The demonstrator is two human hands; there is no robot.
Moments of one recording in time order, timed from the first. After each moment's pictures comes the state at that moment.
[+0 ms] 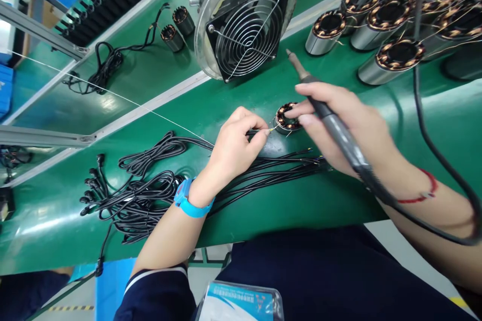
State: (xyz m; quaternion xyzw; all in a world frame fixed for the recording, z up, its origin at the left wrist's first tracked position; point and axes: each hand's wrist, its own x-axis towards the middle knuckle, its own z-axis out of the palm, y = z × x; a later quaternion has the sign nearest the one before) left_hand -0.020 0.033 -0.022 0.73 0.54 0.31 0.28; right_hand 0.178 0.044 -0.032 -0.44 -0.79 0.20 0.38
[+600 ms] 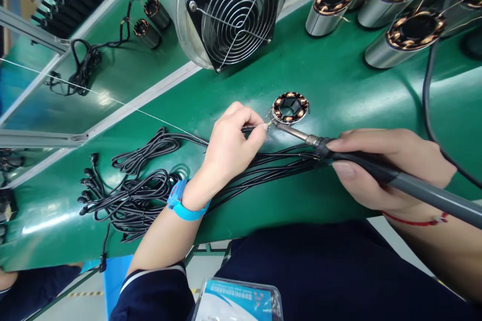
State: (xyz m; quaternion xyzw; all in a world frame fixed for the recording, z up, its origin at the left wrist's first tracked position) left_hand -0.011 0.030 -0.022 0.70 0.58 0.31 0.27; right_hand 0.205 0.008 -0.044 -0.35 -0.78 0.18 0.48
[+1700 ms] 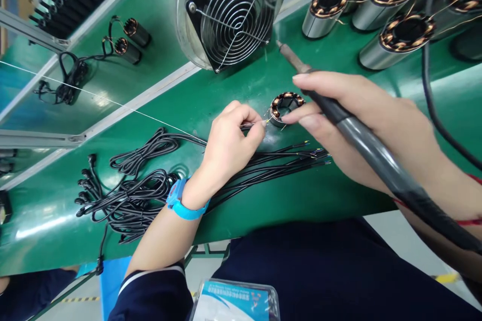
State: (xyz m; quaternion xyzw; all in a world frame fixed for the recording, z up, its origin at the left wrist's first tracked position) left_hand -0.009 0.032 -0.019 0.70 0.60 0.30 0.26; right_hand 0.186 0.030 -0.010 -0.44 -0.81 0.20 0.33
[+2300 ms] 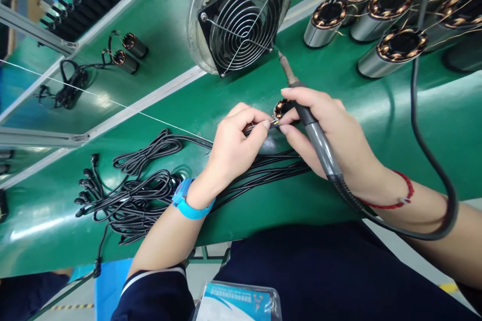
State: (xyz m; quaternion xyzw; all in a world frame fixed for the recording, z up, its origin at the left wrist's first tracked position) left_hand -0.012 0.029 -0.021 0.71 0.56 0.33 0.27; right_hand 0.164 0.032 -0.035 -0.46 -0.79 0.22 0.34
